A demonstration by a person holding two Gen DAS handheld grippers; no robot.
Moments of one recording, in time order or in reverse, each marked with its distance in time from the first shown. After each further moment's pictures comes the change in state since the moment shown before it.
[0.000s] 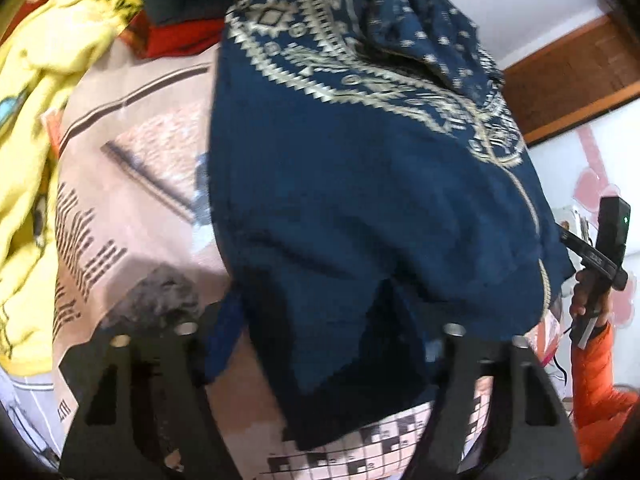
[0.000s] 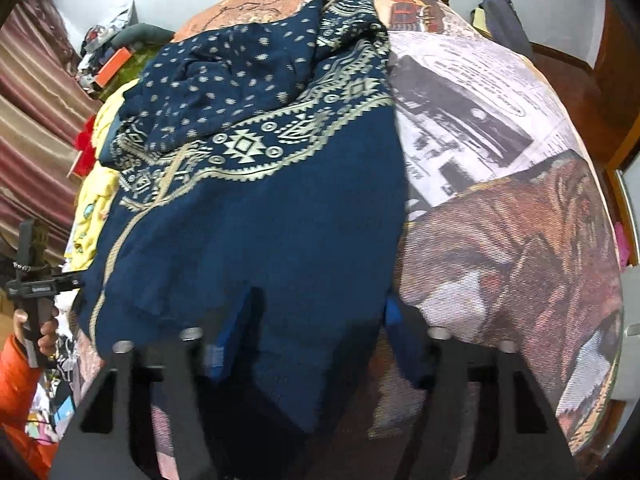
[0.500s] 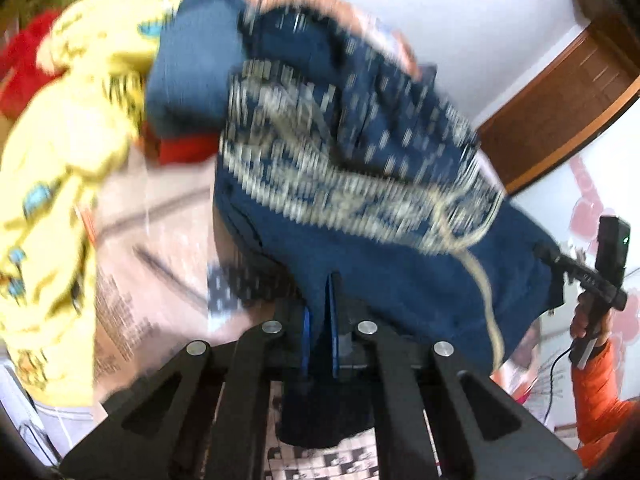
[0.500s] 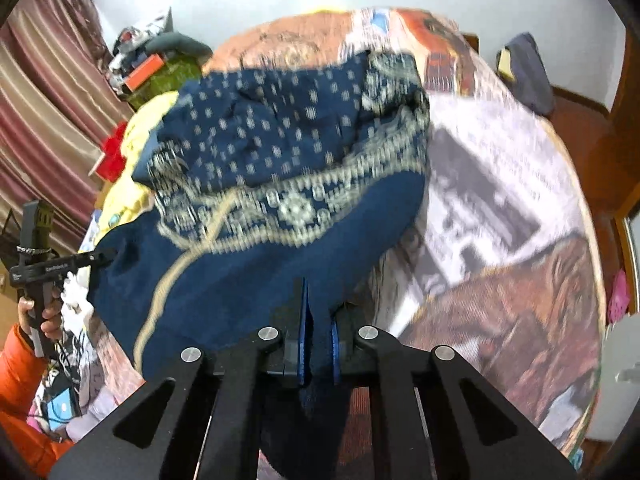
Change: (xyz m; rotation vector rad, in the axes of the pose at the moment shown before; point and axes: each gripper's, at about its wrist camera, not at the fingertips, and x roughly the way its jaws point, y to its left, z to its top) left arm -0.066 -0.027 0.038 0.028 -0.252 0.029; right arm -0.039 0.024 0.041 -0.112 -0.132 0.025
